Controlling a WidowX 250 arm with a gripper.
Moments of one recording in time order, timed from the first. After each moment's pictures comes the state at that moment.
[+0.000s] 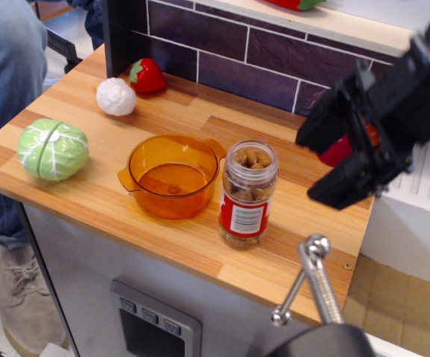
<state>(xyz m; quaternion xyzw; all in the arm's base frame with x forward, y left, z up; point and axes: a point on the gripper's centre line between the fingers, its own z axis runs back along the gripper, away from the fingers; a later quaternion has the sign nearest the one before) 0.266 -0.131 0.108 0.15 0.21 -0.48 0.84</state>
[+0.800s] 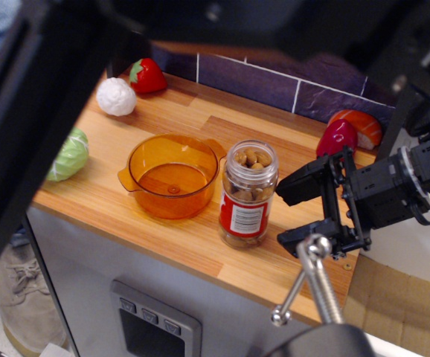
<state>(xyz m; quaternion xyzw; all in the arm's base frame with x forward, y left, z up) 0.275 -0.121 0.039 0.26 0.33 -0.48 0.77</state>
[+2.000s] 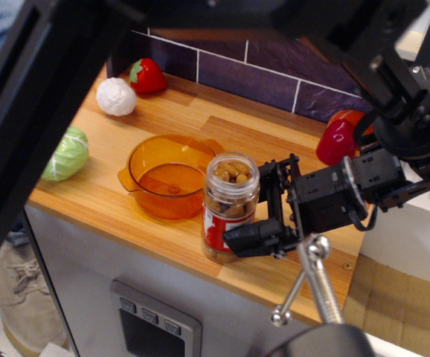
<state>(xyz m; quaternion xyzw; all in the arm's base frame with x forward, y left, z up) 0.261 -0.079 0.025 0.26 0.39 -0.47 0.74</state>
